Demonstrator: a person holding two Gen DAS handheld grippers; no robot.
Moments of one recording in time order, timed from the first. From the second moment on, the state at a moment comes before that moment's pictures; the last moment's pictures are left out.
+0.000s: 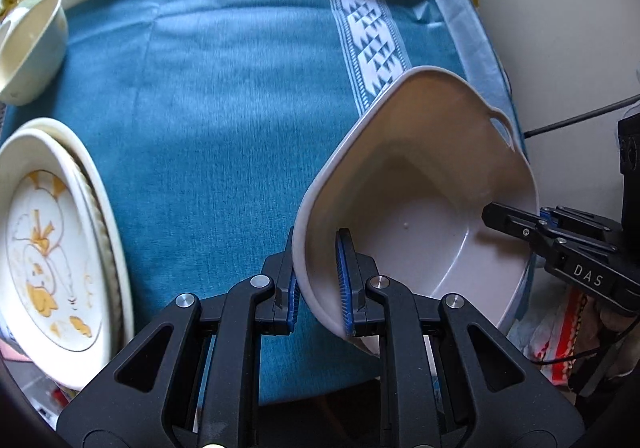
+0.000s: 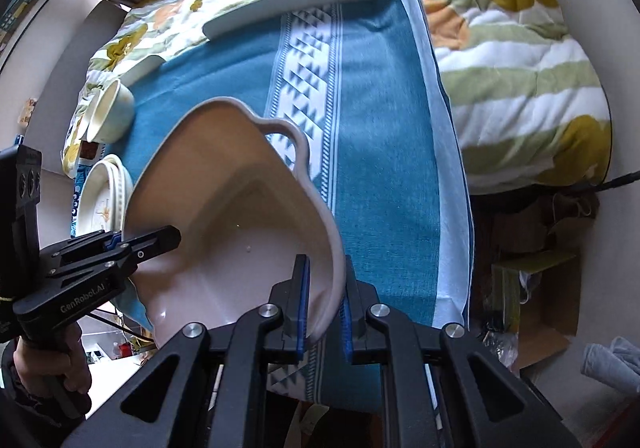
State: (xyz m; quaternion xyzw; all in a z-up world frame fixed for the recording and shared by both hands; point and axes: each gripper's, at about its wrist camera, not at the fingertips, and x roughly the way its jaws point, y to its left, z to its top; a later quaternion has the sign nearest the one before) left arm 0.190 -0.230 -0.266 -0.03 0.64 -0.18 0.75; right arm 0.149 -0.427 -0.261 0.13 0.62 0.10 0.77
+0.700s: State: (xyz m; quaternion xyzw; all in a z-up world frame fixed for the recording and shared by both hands) left arm 0.186 -0.236 -0.259 -0.01 0.61 -0.16 0.78; right arm 0.151 -0.433 -0.277 0.15 0.61 0.11 0.77
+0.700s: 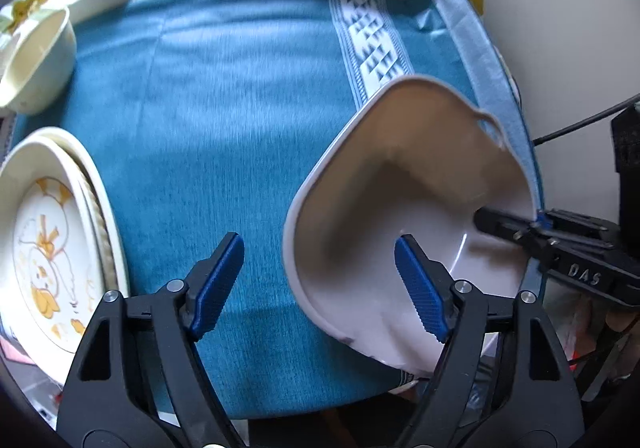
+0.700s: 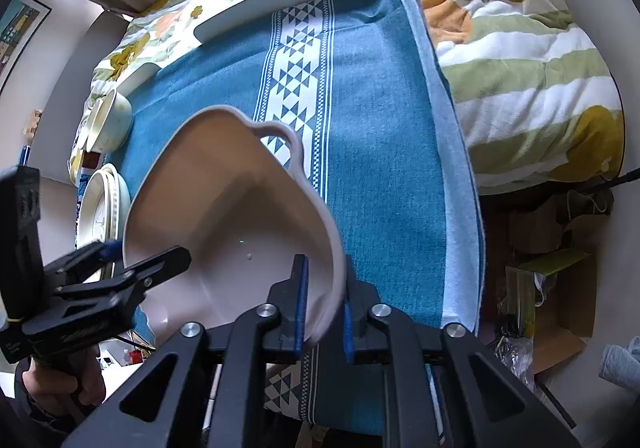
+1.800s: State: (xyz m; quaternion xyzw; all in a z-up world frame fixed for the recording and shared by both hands) left arm 0.109 -0.079 -0.048 -0.07 0.39 0.02 0.92; right arm 0.139 -0.296 -0.064 0.06 0.37 0.29 0.88
